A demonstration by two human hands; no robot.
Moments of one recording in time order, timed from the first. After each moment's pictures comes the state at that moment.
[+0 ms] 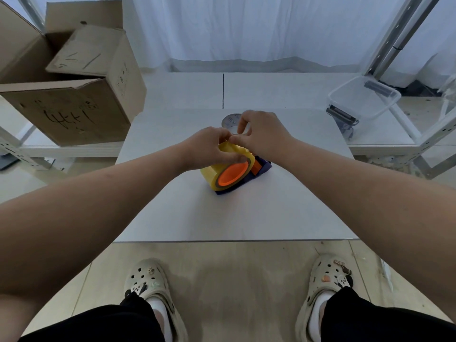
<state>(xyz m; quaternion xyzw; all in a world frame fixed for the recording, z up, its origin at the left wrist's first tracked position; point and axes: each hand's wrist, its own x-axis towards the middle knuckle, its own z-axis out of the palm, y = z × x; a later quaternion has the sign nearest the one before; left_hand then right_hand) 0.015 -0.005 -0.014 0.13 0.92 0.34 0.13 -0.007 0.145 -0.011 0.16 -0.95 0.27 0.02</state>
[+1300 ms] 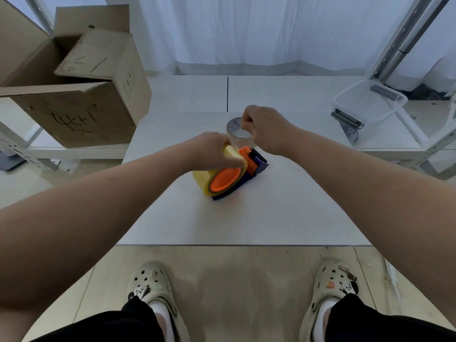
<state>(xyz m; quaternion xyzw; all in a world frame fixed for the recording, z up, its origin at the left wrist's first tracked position) 0.014 -0.007 -0.003 0.11 0.96 0.19 0.15 -0.021 0.144 0.005 0.19 -0.94 0.27 -0.03</state>
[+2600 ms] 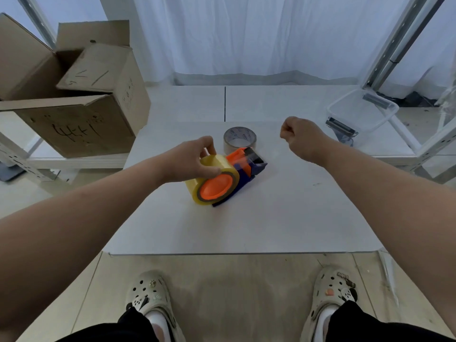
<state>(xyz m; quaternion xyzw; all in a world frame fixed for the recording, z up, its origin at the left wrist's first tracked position) 0.017 -0.043 -0.005 0.10 0.94 0.29 0.15 -0.030 0.214 -0.006 0.08 -0.95 0.29 -0.04</state>
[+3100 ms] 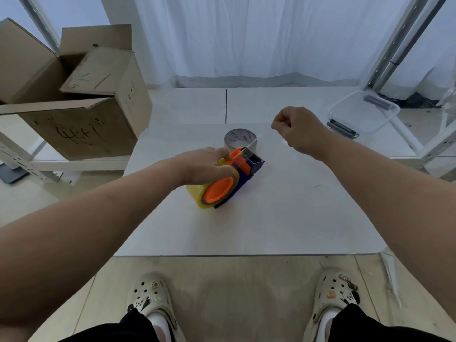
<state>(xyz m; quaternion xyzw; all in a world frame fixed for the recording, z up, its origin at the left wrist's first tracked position) 0.012 -0.017 -0.005 0.11 0.96 0.16 0.21 -0.030 0.201 0.014 0.11 -0.93 0.36 0.01</state>
